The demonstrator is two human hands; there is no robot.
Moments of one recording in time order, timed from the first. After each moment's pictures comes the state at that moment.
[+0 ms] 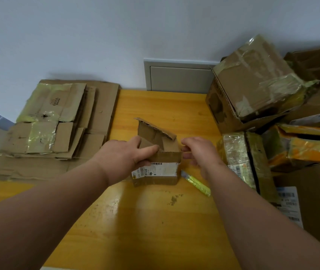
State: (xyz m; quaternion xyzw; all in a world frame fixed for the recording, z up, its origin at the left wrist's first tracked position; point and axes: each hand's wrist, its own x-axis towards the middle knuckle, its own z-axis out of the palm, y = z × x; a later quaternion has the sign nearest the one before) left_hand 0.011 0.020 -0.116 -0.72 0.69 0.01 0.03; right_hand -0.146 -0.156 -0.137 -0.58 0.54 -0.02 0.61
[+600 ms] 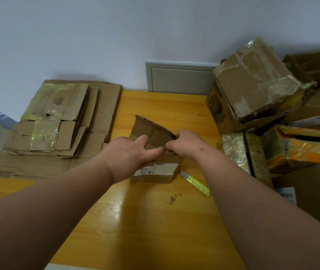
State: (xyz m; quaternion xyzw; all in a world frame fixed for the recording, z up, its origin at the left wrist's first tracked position) left_hand -0.004 0.010 -0.110 -0.72 0.69 0.00 0.11; right_hand -0.111 -0.158 -0.111 -0.79 0.43 0.17 0.39
